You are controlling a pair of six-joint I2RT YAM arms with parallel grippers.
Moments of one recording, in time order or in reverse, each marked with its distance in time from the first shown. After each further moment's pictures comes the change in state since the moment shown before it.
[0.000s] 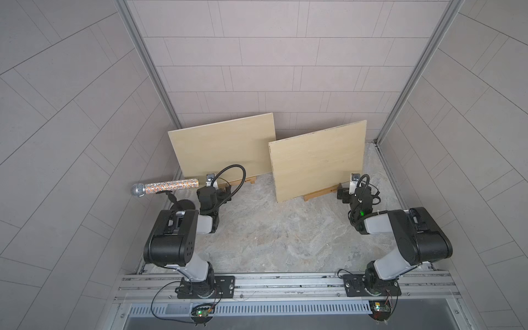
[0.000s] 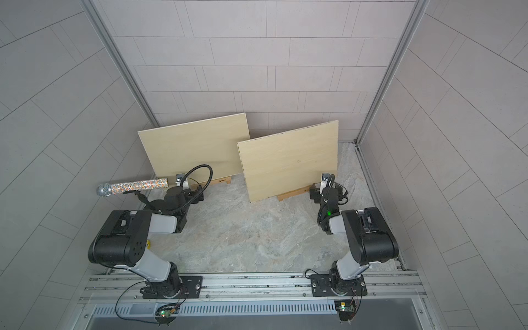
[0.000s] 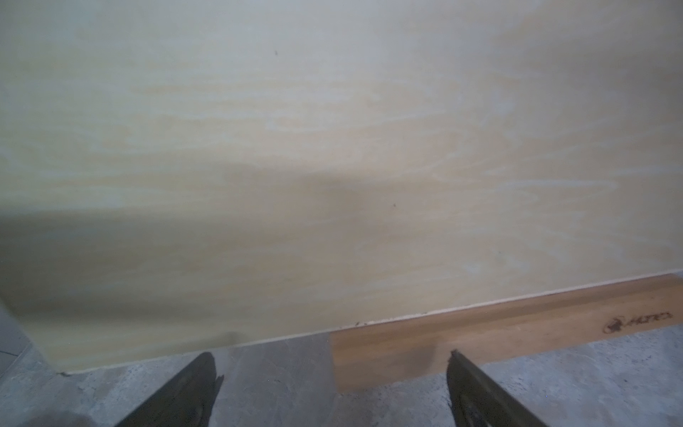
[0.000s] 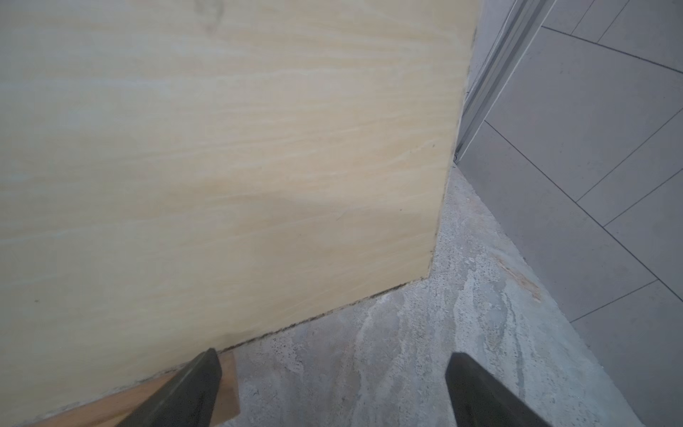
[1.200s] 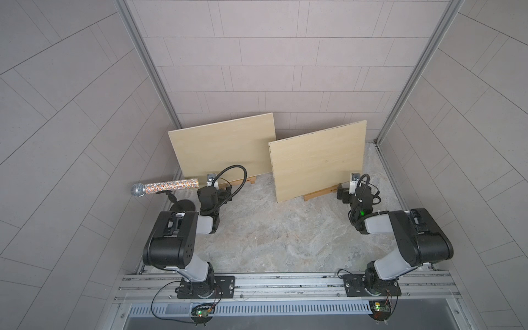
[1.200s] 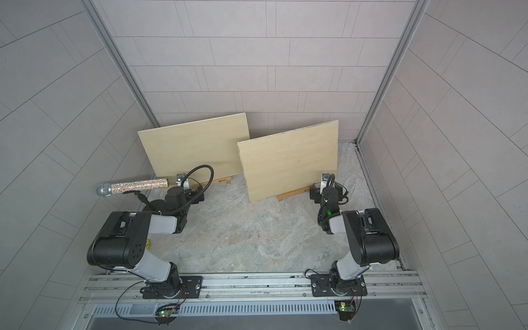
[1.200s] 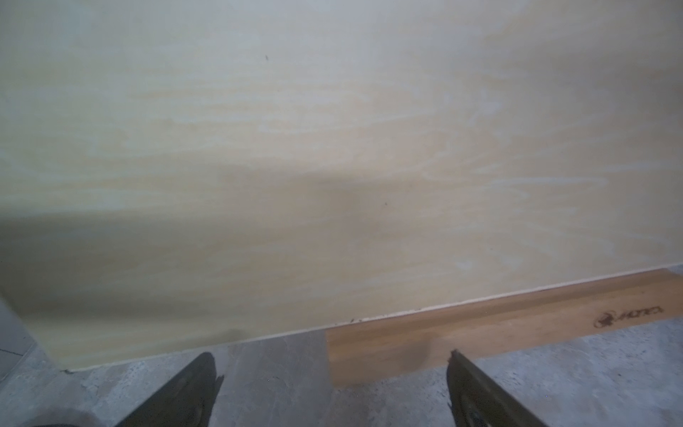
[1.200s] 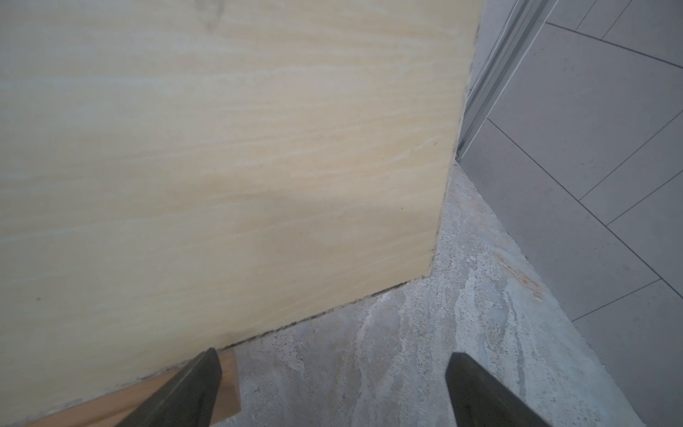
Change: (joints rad) left arm -0.012 -0.052 0.000 -0.053 -0.014 0.008; right arm -0.005 -0.050 0.010 -0.079 -0.007 0.002
